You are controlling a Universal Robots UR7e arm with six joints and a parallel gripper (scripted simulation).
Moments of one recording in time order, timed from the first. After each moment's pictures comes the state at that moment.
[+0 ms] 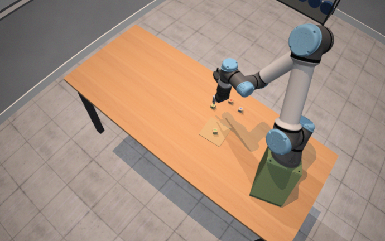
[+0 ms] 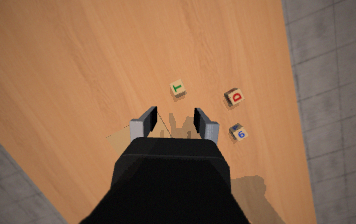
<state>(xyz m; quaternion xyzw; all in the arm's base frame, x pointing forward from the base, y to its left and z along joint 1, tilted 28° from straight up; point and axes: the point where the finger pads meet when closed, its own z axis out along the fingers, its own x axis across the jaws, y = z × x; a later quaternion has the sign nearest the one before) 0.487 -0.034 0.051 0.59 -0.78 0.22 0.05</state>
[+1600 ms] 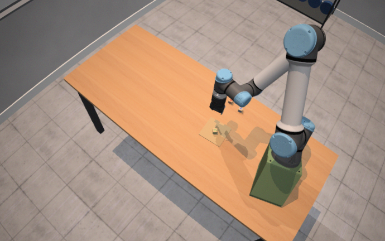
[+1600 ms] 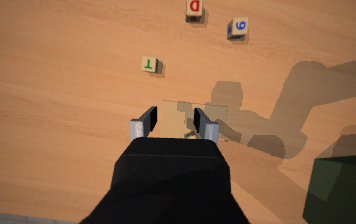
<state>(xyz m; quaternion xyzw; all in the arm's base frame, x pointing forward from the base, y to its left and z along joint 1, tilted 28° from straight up) 0.451 0.000 0.017 0.15 -0.96 0.22 -0.06</state>
